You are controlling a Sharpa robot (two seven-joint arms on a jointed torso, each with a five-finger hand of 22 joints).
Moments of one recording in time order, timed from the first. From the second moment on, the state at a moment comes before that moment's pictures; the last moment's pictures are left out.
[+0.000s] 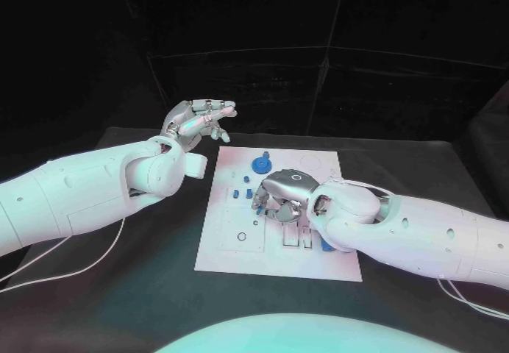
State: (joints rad) left arm 1.23 -0.77 -0.08 1.38 0.06 -0.26 0.50; left_hand 1.33 -0.03 0.36 -0.04 0.06 1.02 0.17 0.16 0.07 1.06 0.10 0.30 0.07 1.27 0.01 1.08 0.52 0.16 1.32 0.11 0.60 0.43; right arm 1.07 -0.64 -0.04 1.60 -1.70 -0.25 -0.12; right_hand 1.48 -0.13 0.48 0.03 0.18 1.12 0.15 0.10 0.08 1.20 0.07 0.19 0.07 1.47 -0.02 1.20 1.08 0.12 1.25 0.09 1.30 0.97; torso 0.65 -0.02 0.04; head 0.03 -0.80
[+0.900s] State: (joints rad) left arm 1.23 -0.76 -0.08 1.37 0.06 -0.26 0.50; left_hand 1.33 -0.04 0.37 -0.04 0.06 1.02 0.17 0.16 0.07 1.06 0.10 0.30 0.07 1.27 0.01 1.08 0.51 0.16 1.32 0.11 0.60 0.43; right arm 1.05 -0.61 -0.04 1.58 -1.73 -0.19 -0.14; right_hand 1.48 -0.13 0.47 0.03 0.18 1.12 0.15 0.10 0.08 1.20 0.07 0.18 0.07 1.47 -0.02 1.20 1.07 0.12 1.25 0.09 1.30 0.97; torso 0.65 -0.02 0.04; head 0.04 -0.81
